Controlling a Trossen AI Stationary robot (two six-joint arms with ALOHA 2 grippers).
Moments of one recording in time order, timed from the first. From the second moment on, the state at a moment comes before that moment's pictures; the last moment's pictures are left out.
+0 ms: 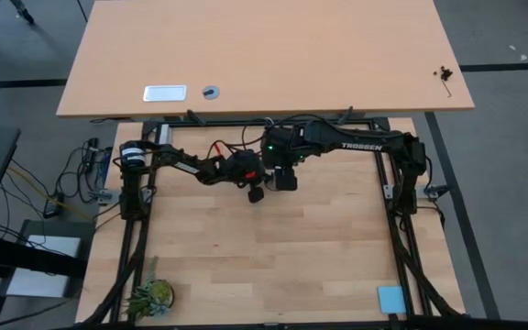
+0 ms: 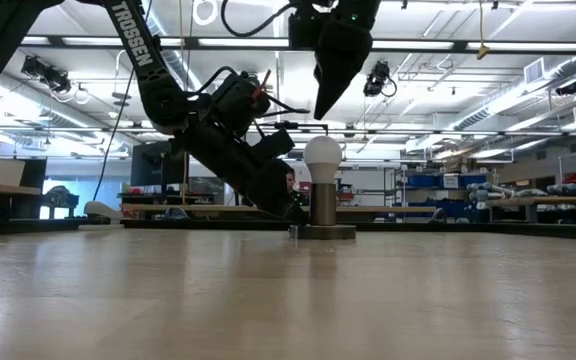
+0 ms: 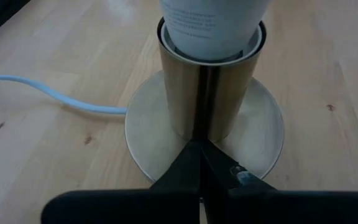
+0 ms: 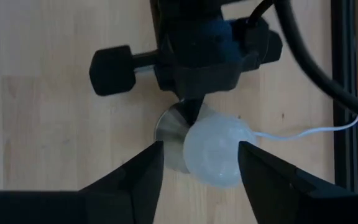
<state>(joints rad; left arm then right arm) 0.29 1.92 0.85 0.48 0.04 0.07 -0.18 1.87 1.79 -1.09 0.08 -0.19</state>
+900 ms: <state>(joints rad) 0.28 1.92 0.85 0.48 0.03 0.07 -0.10 1.87 1.78 -1.14 0.19 -0.09</state>
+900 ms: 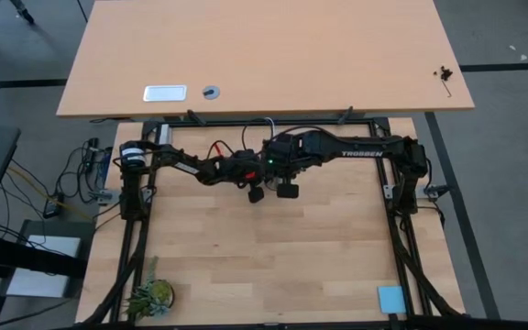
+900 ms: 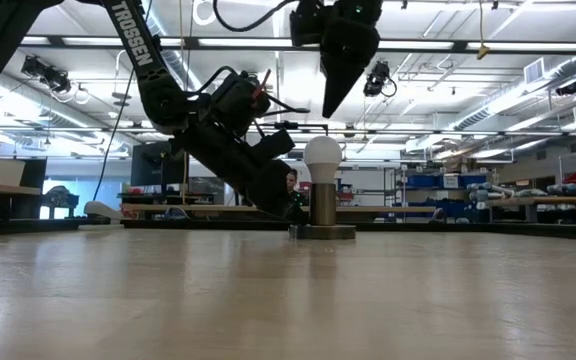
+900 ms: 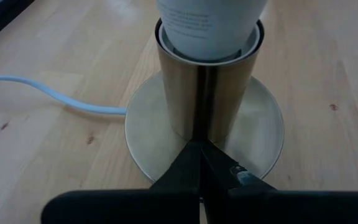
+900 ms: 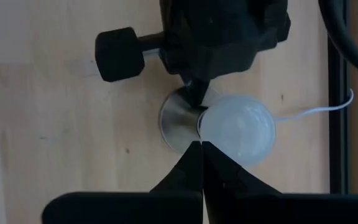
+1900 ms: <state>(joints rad) 0.27 1.84 0.85 0.32 0.02 0.11 -0.10 1.49 1.07 -0.41 0.13 -0.06</state>
